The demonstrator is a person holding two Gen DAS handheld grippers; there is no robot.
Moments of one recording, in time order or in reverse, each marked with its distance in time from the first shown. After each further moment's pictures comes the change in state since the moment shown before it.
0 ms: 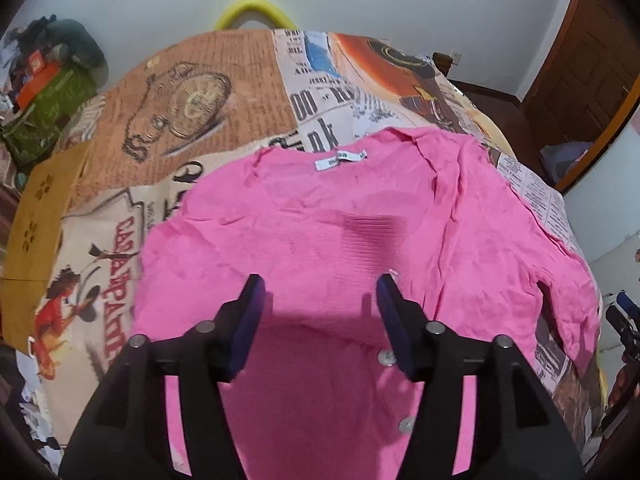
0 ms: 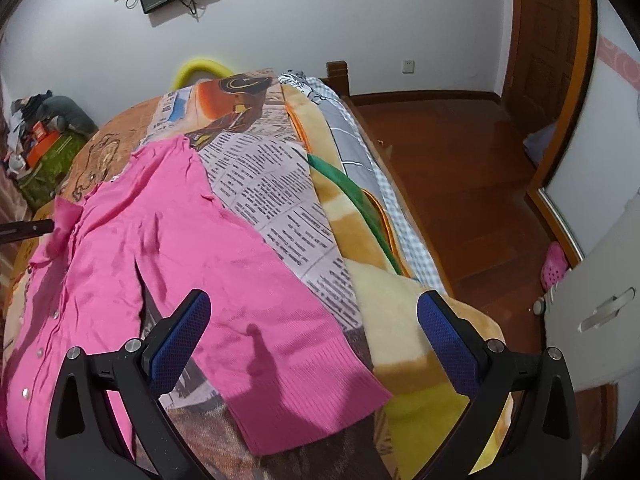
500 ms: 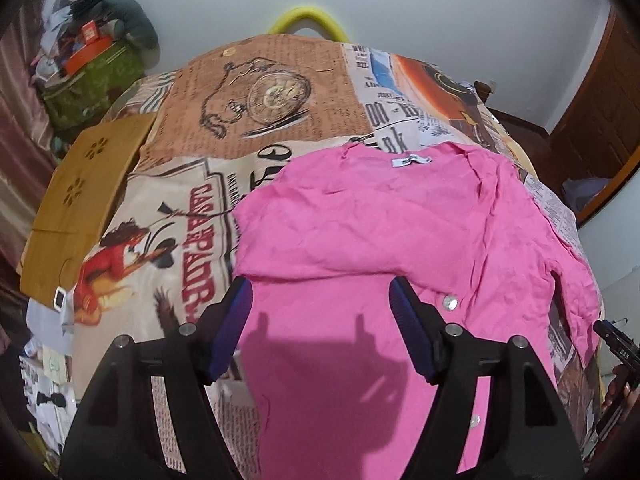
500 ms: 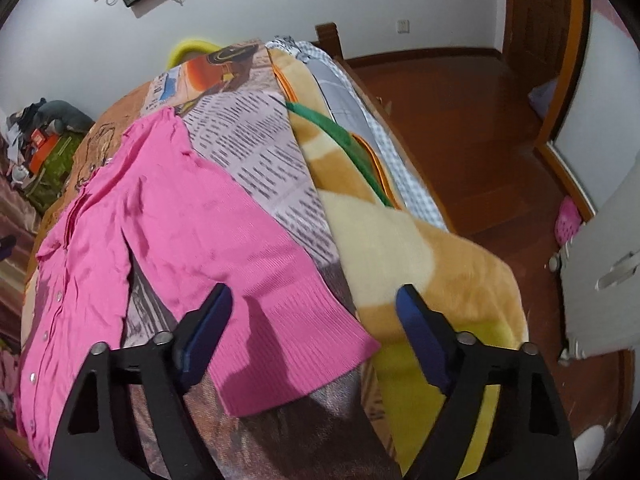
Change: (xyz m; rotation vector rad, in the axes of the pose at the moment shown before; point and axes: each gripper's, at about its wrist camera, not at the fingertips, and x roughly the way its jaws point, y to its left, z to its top) left arm -0.055 0.064 -0.045 -0.129 -0.033 0.072; right arm 0.016 -0.025 -0.027 0.089 0.129 0.058
